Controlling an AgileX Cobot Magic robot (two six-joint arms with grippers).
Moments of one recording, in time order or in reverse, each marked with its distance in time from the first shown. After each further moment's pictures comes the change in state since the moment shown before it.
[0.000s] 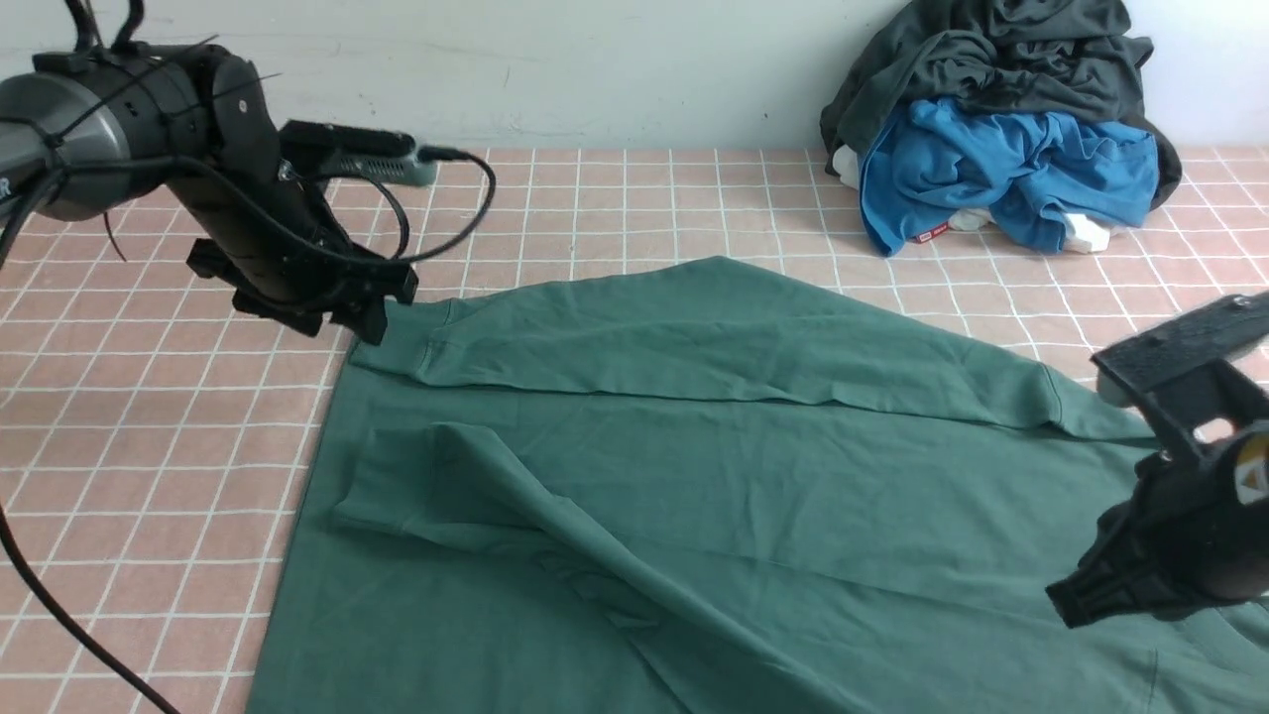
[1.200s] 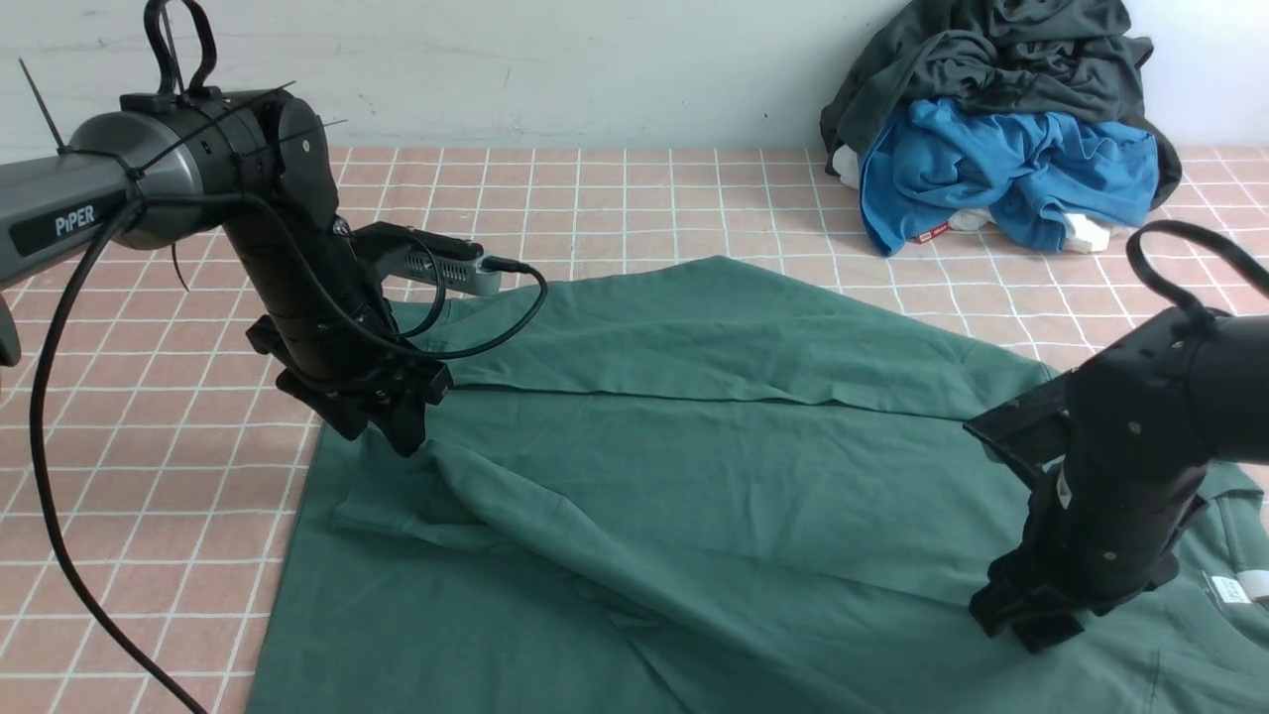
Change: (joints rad) right arm -0.008 0.468 -0.129 -0.164 0.027 0.125; left arm -0.057 0.060 0.000 -0.035 0.304 0.209
